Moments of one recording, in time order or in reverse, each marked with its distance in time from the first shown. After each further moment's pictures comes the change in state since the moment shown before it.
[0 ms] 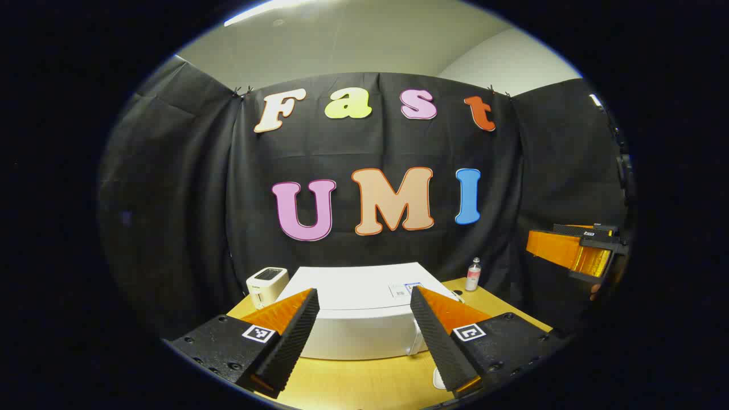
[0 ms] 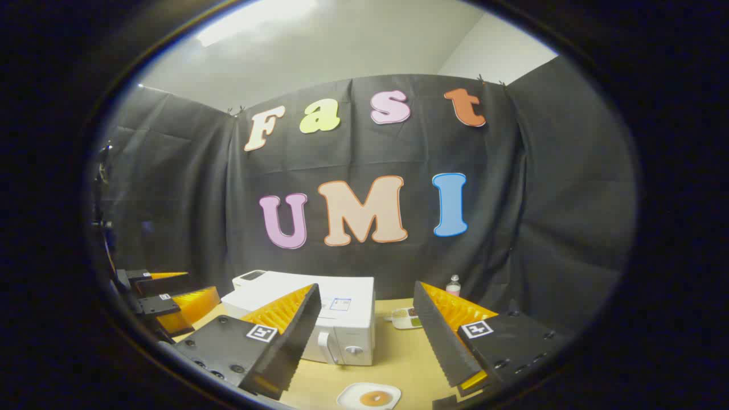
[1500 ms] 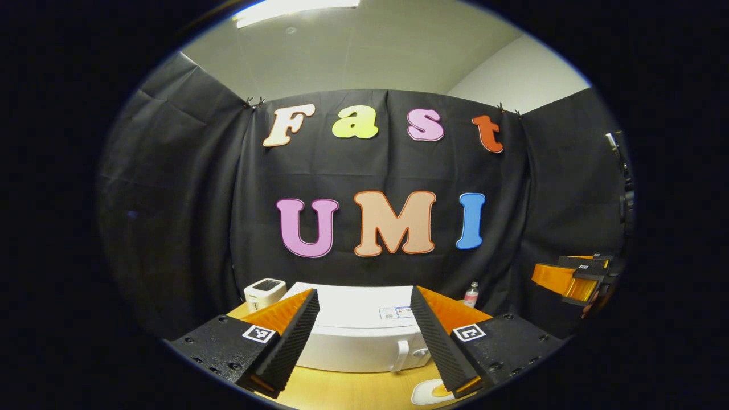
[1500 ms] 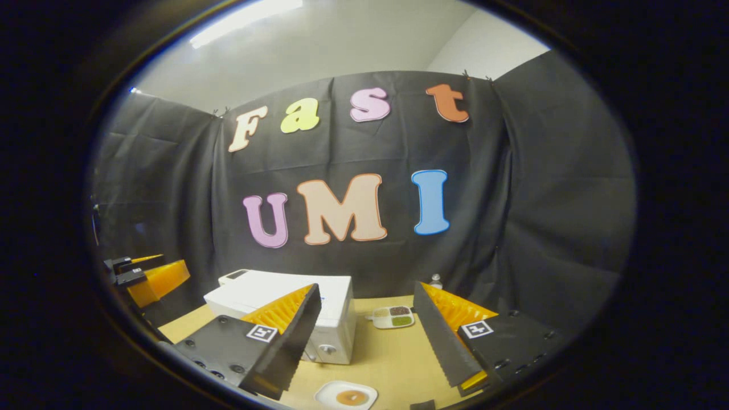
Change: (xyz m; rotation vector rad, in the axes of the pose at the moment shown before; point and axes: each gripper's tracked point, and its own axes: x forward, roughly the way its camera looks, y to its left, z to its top) left arm 0.006 -0.028 0.035 -0.050 -0.088 0.046; right arm 0.006 -0.063 0.000 0.006 0.023 -0.054
